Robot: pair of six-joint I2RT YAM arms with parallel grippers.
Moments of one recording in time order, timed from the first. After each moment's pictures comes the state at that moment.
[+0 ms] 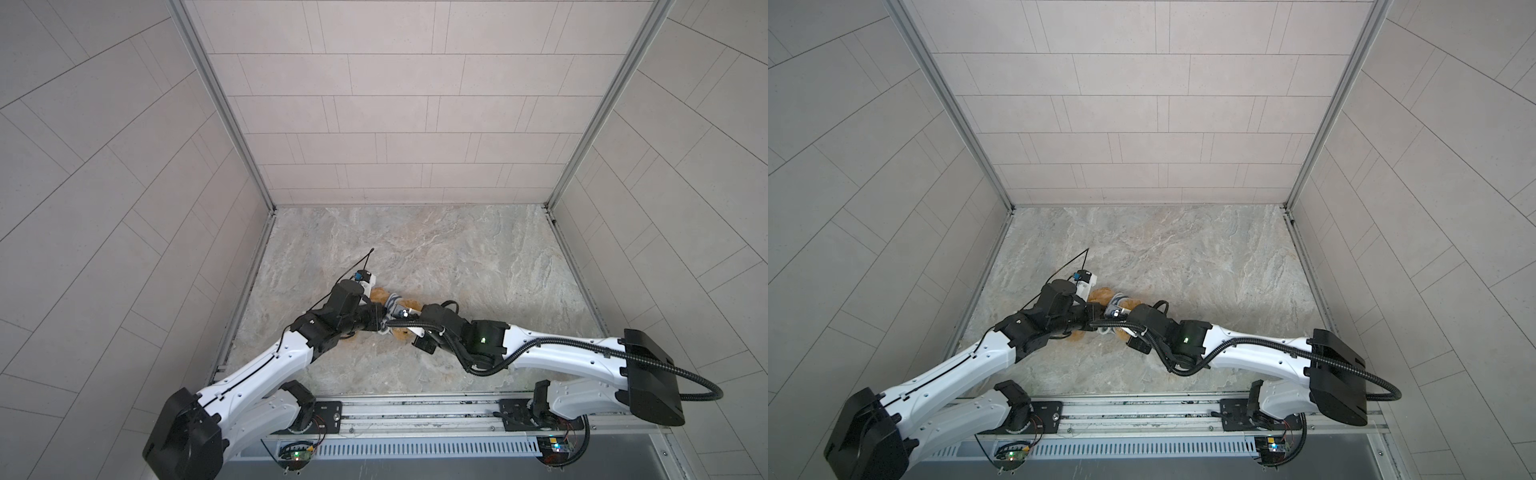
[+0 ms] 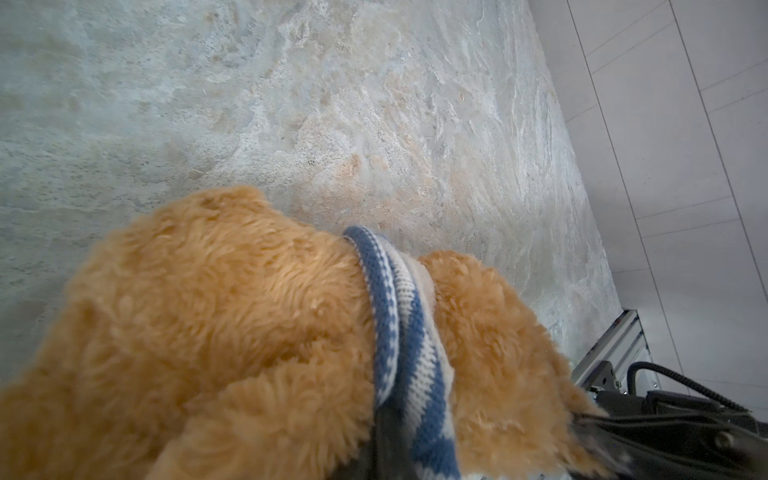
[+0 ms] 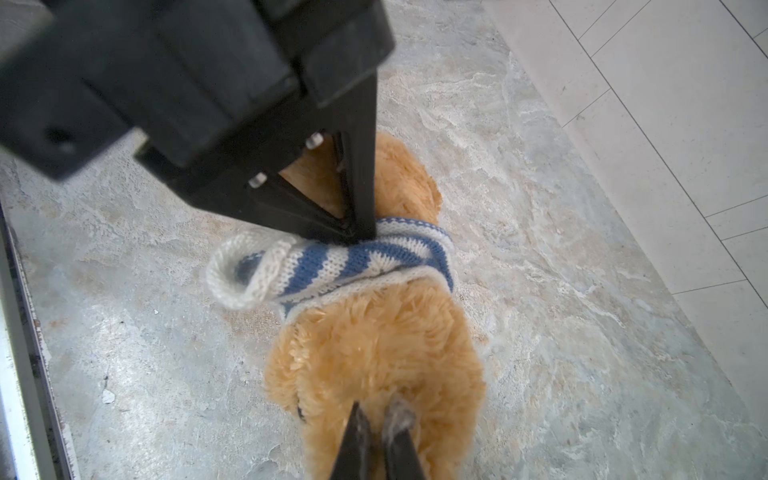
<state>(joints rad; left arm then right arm) -0.62 1.00 0.58 -0.29 0.21 -0.58 1.14 1.32 0.85 -0.22 0.32 -0.19</state>
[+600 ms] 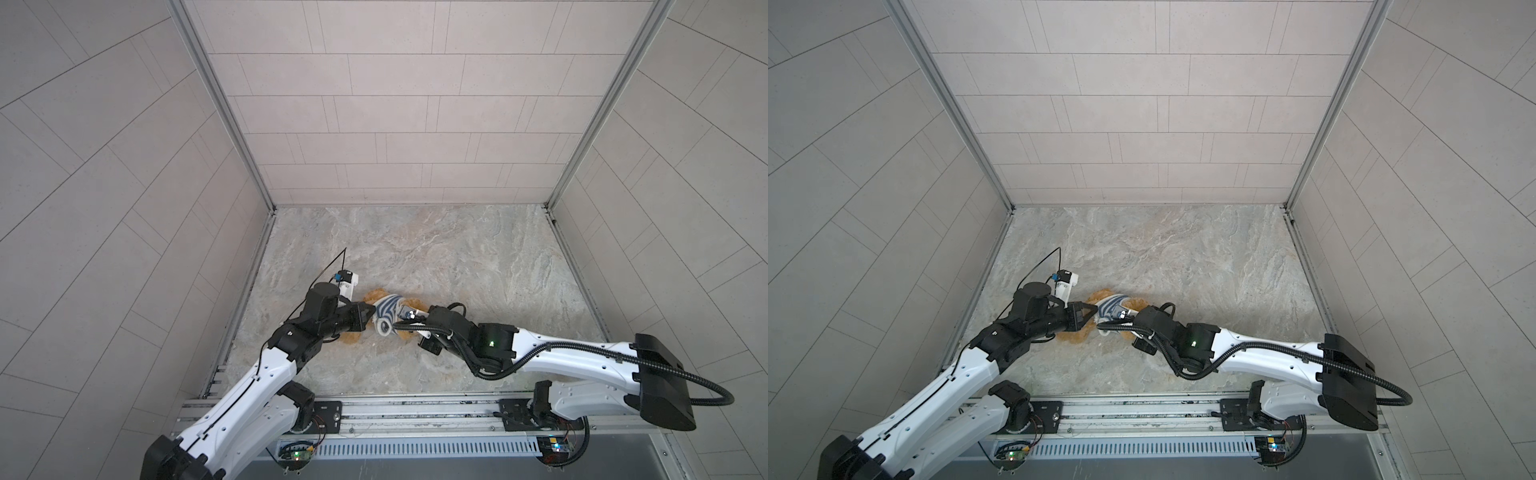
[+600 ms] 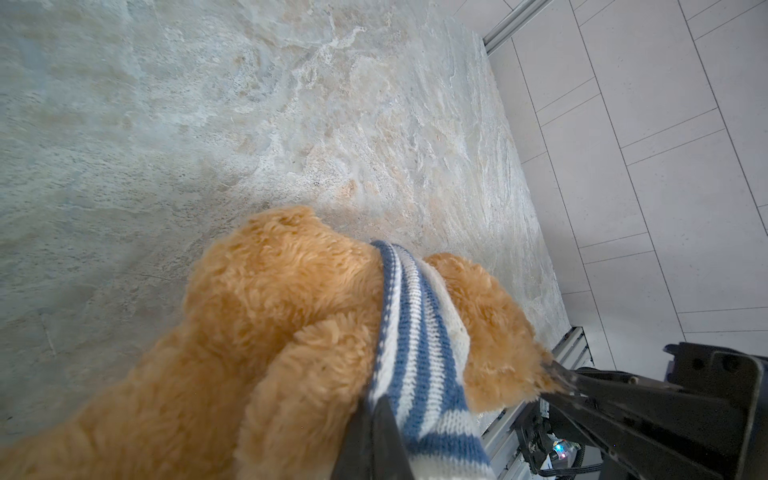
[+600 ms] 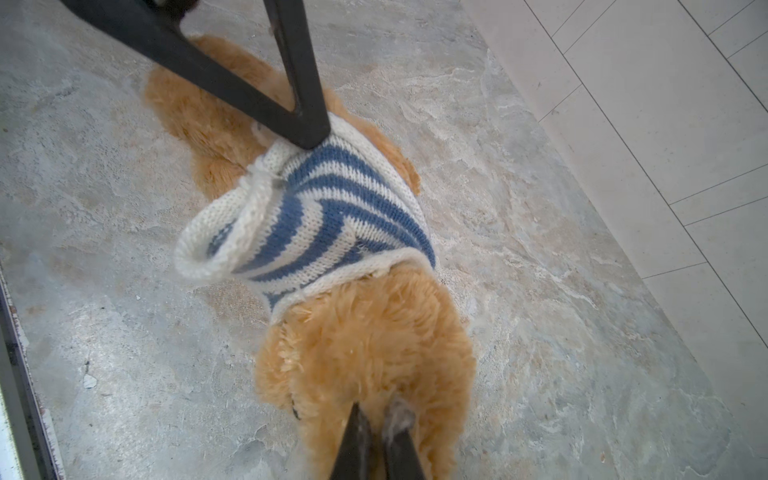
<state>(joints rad) -0.44 0.81 0.52 -0.34 0.36 -0.57 1.14 1.25 0.80 -0.24 0.37 -0.19</state>
